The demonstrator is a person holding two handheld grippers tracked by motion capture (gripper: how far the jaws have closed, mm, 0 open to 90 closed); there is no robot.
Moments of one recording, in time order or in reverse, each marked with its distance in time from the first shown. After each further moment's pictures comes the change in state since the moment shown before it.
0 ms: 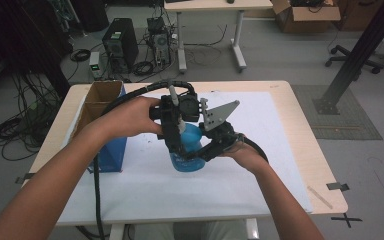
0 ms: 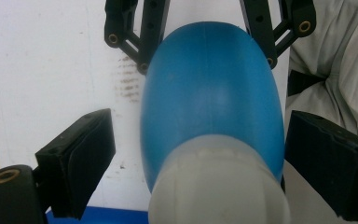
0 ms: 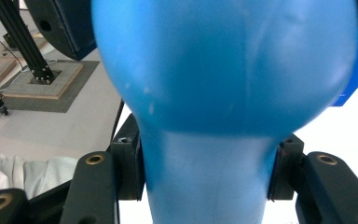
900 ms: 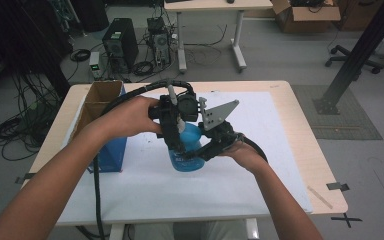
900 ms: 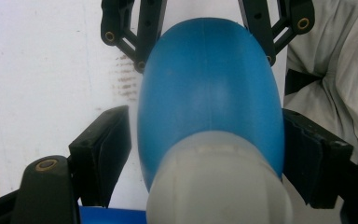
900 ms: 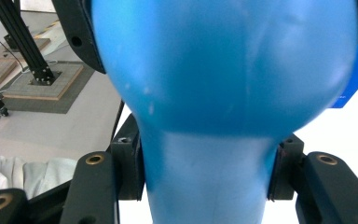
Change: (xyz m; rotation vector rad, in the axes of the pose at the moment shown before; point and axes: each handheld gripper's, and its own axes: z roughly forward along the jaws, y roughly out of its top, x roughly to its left) left arm 0.002 -0.003 0.000 -0.002 -0.014 -0.001; right arm -0.001 0.001 0.001 -0.004 0.000 -0.003
